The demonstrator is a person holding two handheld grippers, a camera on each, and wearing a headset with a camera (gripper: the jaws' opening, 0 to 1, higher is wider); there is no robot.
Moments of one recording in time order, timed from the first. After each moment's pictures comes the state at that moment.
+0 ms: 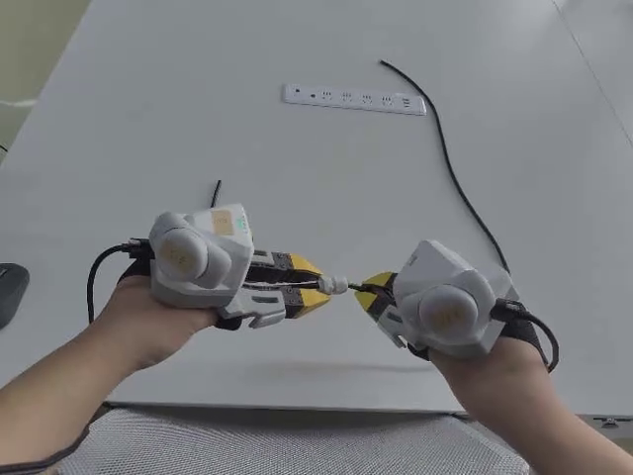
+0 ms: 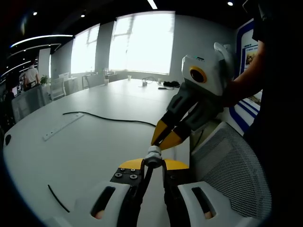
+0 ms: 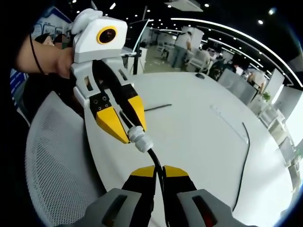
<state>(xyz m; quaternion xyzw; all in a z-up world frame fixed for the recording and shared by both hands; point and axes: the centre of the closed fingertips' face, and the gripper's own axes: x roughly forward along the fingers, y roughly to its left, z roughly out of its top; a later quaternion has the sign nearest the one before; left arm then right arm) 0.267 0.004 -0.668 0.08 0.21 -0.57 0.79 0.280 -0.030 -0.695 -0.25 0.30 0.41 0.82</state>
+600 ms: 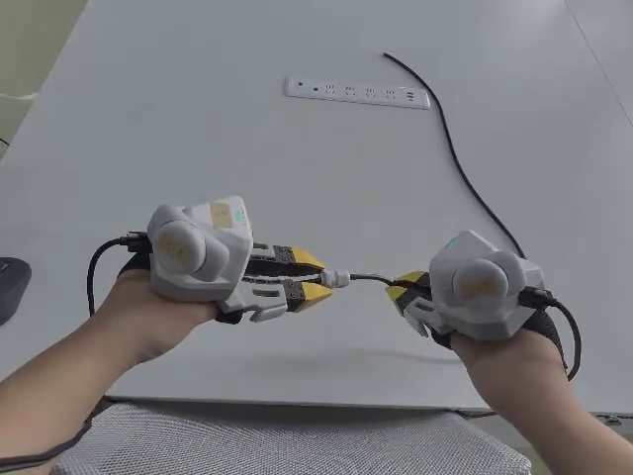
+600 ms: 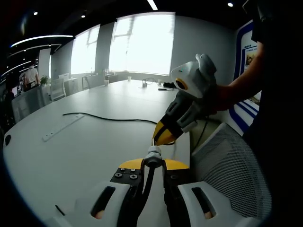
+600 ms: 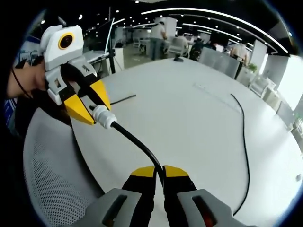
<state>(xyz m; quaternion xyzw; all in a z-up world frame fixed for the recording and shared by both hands) 0.270 0.003 -0.667 0.08 0.21 -0.57 0.79 0.295 -0.073 -0.721 -0.17 0.37 0.34 0.85</state>
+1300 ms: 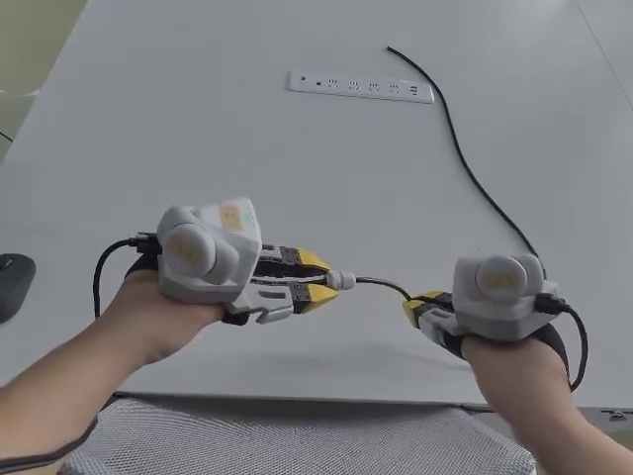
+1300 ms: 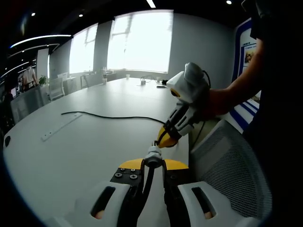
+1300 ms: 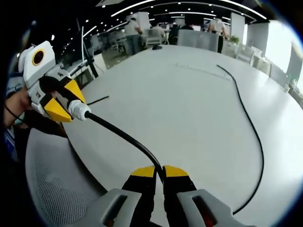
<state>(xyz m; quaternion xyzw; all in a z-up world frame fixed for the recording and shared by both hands) 0.264 0.000 -0.672 0.09 0.21 -0.57 0.79 0.282 -0.095 -0.753 -0.07 0.43 0.27 0.86</state>
